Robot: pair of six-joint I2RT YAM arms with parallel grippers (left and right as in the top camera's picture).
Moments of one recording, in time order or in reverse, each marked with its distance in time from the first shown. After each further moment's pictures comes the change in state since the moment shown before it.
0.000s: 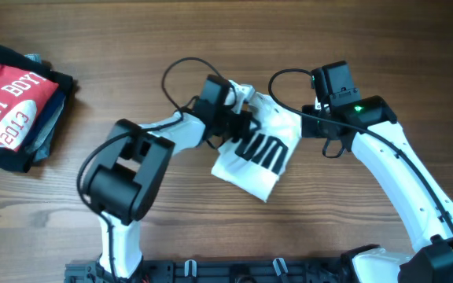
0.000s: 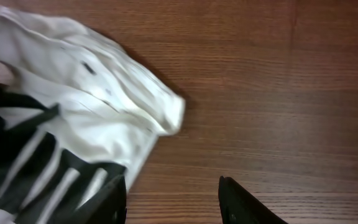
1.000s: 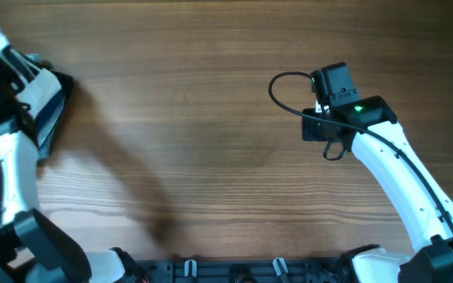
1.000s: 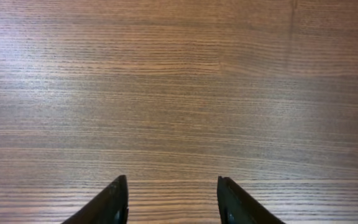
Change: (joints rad) left arm 0.986 -0.498 -0.017 0.216 -0.814 0.198; right arm 0.000 0.000 0.000 -0.045 0.000 0.000
